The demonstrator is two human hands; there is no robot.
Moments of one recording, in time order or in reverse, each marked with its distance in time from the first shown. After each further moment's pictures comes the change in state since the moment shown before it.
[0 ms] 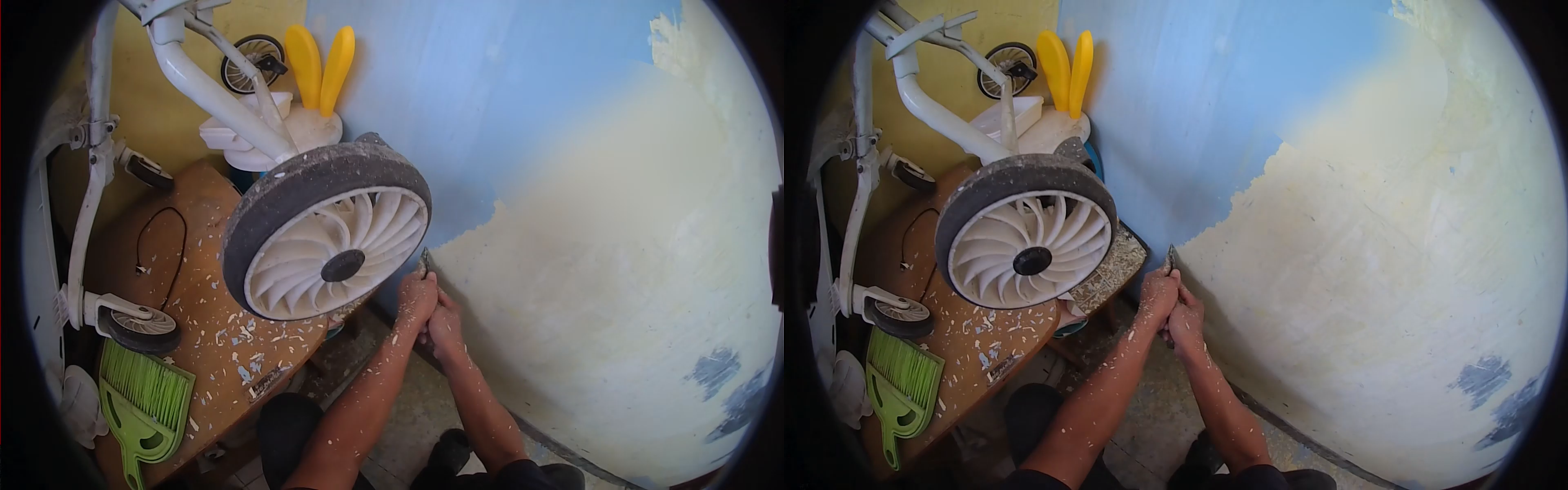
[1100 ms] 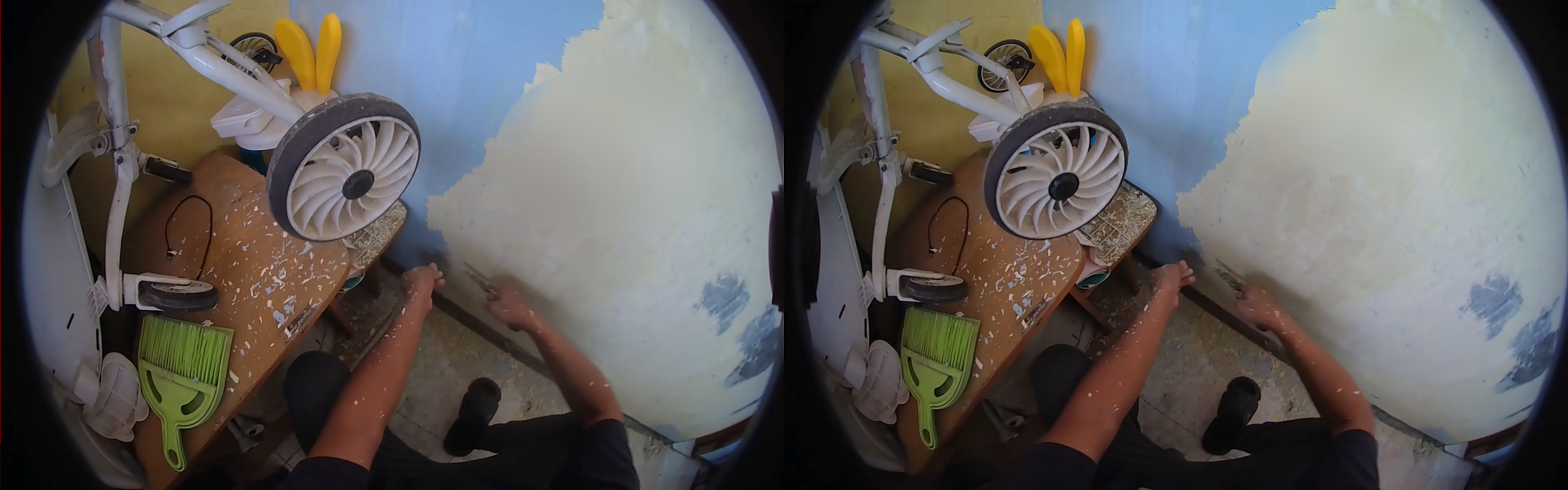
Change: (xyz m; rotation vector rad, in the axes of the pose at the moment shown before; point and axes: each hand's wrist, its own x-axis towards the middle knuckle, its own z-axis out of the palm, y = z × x) left_hand -0.044 -0.074 0.011 -0.563 -0.136 -0.639; right_hand -0.003 0.063 -0.188 -1.225 -0.195 -0.211
